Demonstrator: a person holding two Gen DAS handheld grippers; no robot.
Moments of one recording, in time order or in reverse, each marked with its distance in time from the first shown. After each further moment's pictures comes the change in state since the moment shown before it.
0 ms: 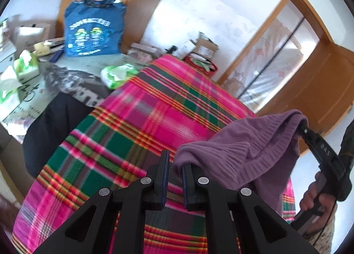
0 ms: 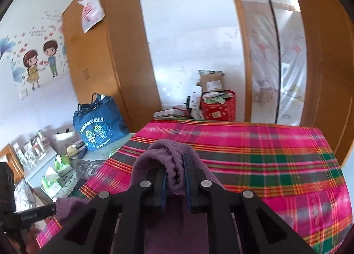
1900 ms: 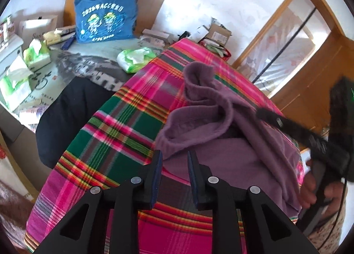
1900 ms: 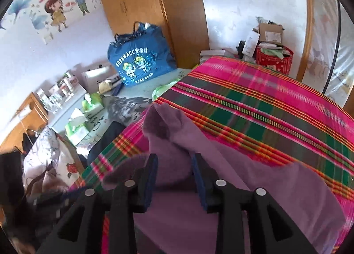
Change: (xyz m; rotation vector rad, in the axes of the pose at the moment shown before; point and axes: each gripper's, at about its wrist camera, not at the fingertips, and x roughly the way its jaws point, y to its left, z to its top) left arm 0.002 0.017 -0.010 0.052 0.100 0.051; right arm 0.066 0.082 -0.035 -0.137 0.394 0.254
